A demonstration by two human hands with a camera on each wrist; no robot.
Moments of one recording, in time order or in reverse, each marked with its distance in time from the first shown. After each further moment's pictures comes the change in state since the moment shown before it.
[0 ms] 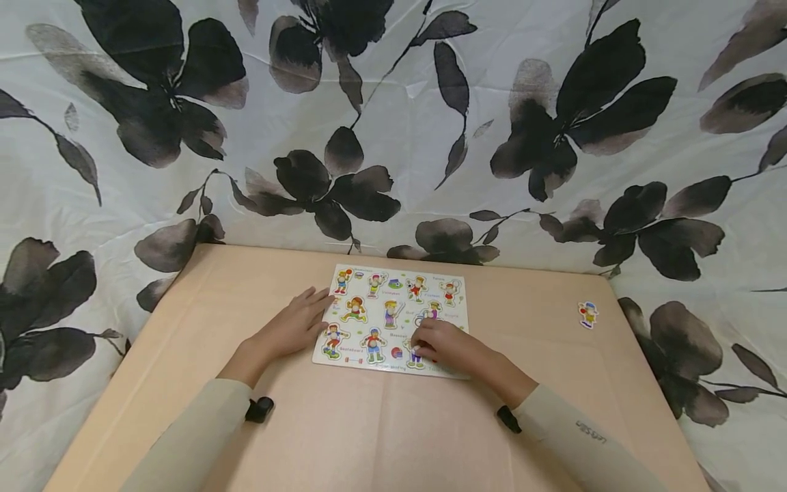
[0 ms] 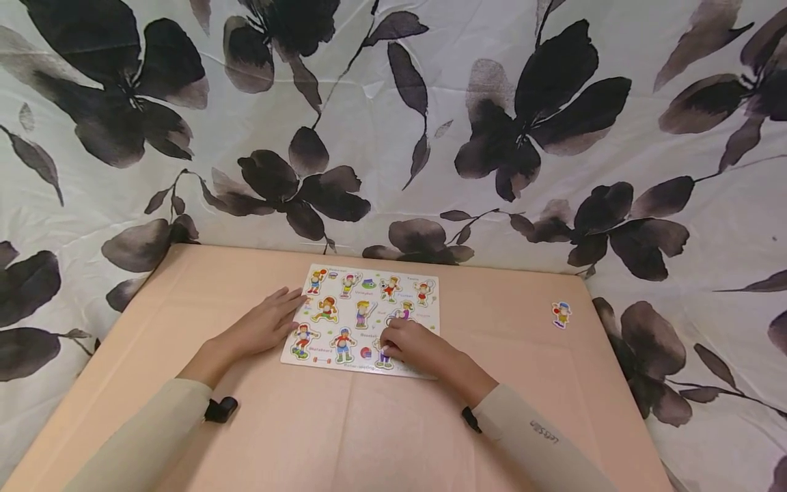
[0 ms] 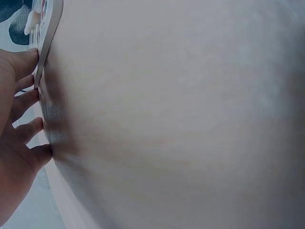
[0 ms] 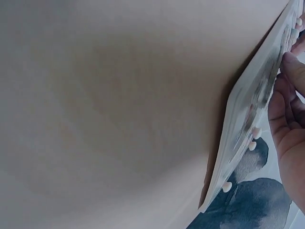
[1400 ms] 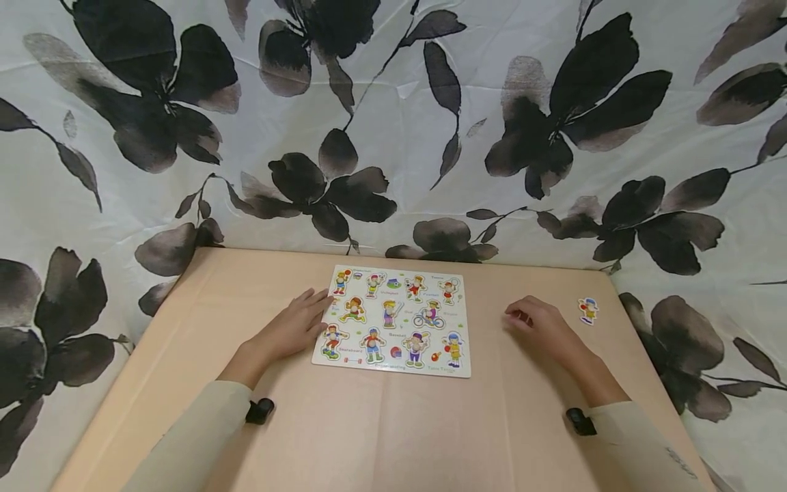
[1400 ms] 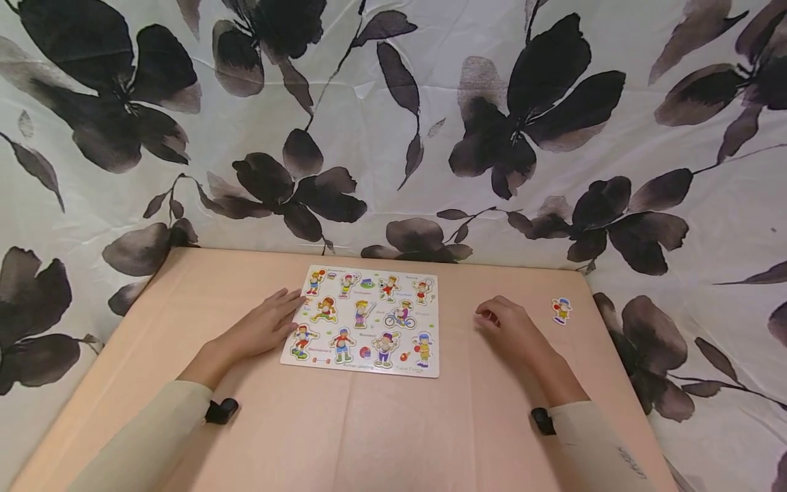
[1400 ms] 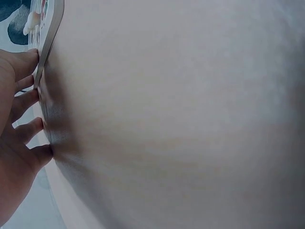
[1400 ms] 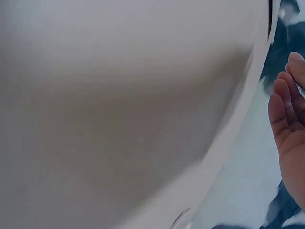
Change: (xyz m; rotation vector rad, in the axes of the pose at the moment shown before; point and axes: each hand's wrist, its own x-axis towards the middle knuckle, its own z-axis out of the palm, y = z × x) left_hand 0.000 0.004 -0.002 -0.011 -0.019 -0.022; right_hand -0.113 0.111 -0.048 0.029 0.333 0.367
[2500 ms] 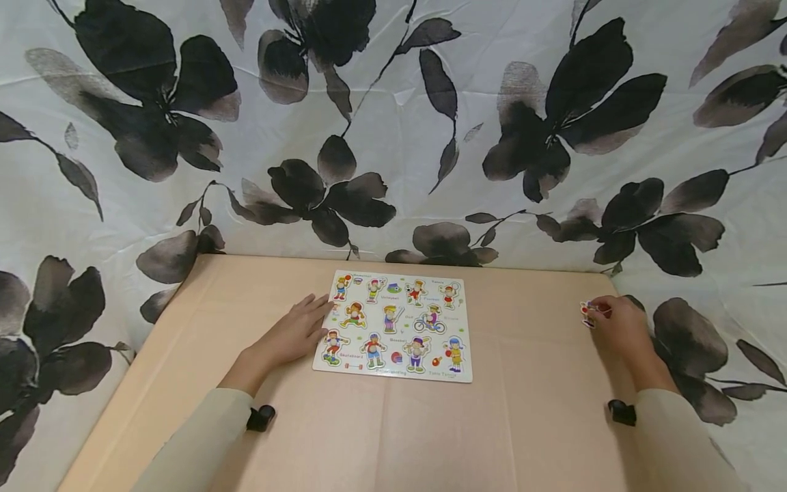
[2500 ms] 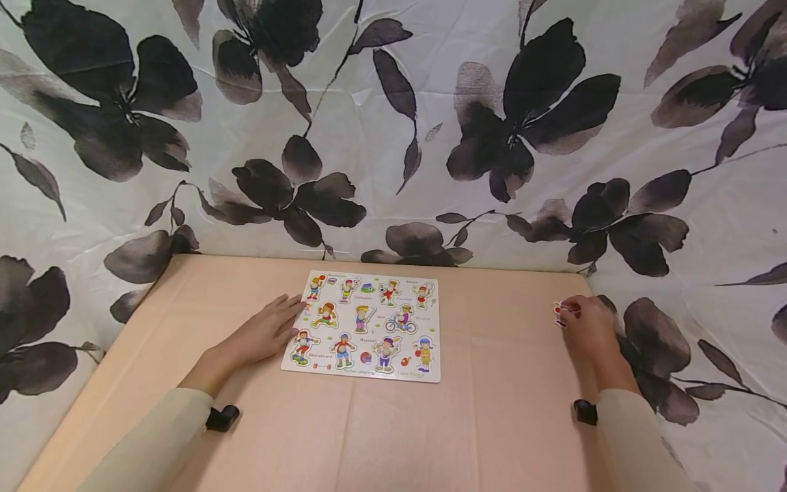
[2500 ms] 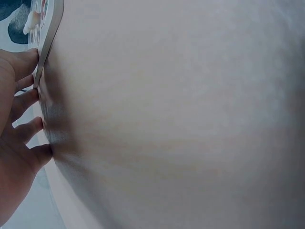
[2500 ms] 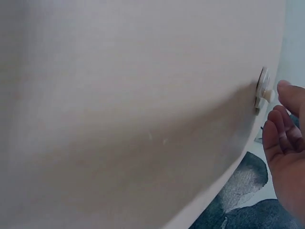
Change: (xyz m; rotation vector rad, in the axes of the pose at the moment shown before) left_hand 0.001 0.001 0.002 0.011 0.007 0.004; right_hand -0.037 0.116 -0.055 -0.119 0.086 0.465
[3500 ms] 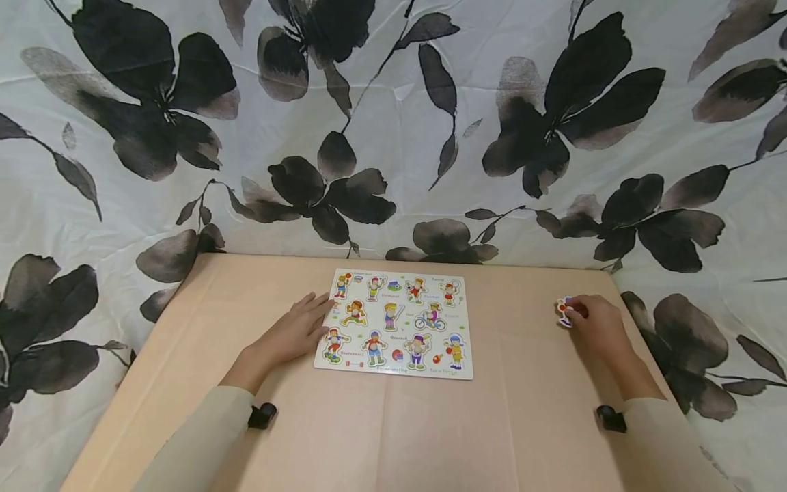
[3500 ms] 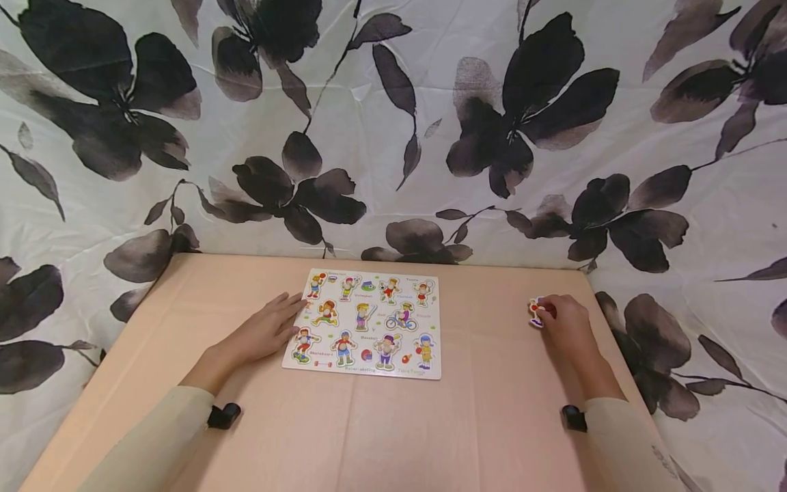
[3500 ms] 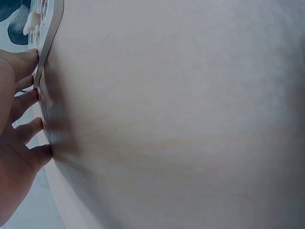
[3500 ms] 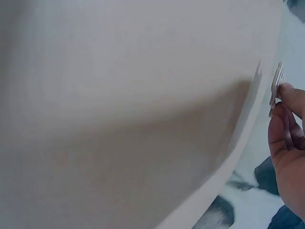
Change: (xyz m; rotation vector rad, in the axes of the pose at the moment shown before) left_hand 0.000 -0.003 0.004 0.003 0.014 0.014; right_hand -0.015 -0.040 0.018 0.057 0.029 -0.101
